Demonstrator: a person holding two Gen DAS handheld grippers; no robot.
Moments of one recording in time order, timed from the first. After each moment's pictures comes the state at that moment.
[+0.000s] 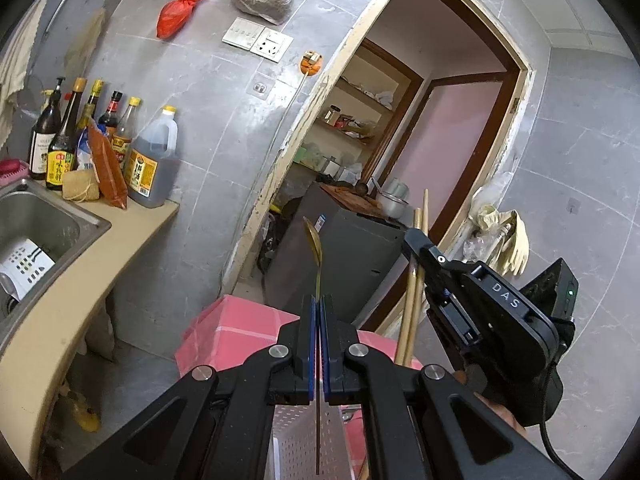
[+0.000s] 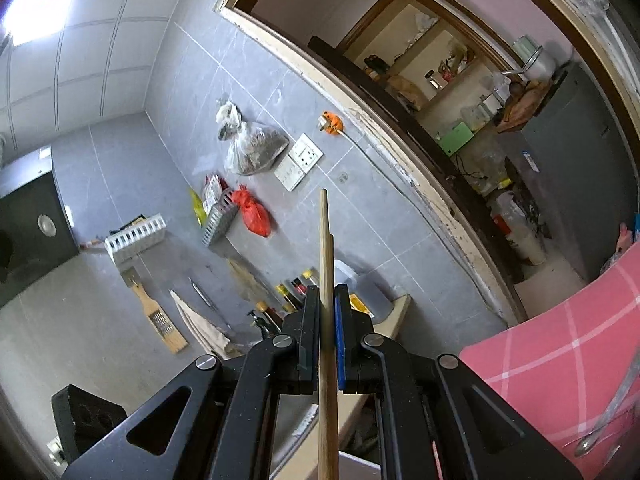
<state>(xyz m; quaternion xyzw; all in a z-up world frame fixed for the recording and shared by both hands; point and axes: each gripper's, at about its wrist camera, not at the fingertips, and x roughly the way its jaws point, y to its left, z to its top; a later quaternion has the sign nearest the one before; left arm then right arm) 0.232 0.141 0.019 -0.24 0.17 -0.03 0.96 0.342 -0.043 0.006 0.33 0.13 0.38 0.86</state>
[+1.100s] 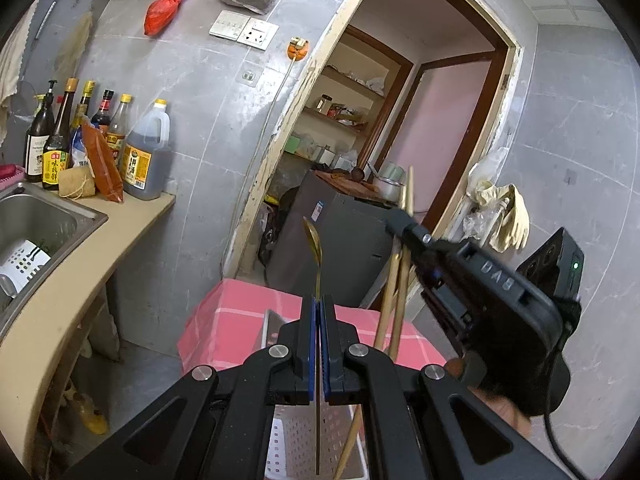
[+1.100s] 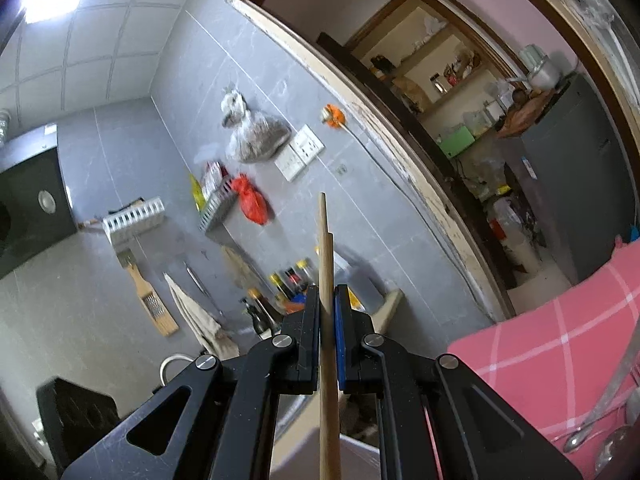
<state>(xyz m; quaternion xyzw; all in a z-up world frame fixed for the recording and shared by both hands) 0.222 0.119 0.002 -0.21 0.18 -0.03 0.96 0.335 -0.054 -0.001 0.30 0.12 0.38 0.87</state>
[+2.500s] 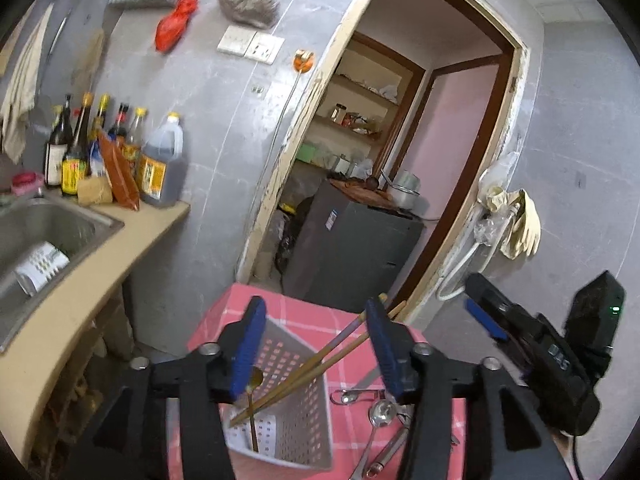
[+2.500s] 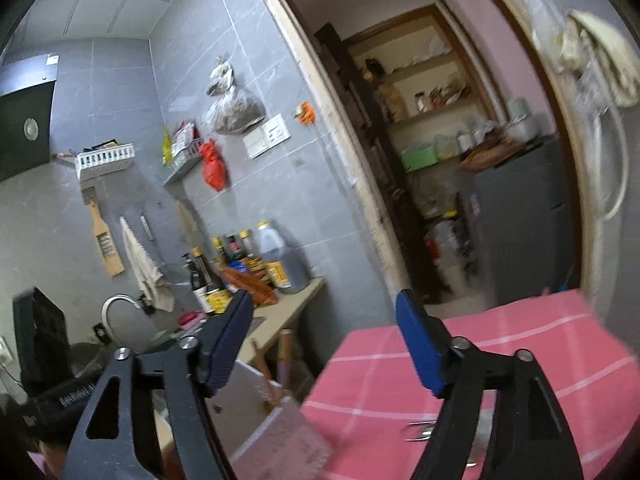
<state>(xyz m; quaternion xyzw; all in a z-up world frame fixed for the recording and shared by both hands) 0.206 0.087 0.017 -0.19 0.17 0.02 0.97 0.285 -0.138 0.016 0.16 0.14 0.30 0.93</state>
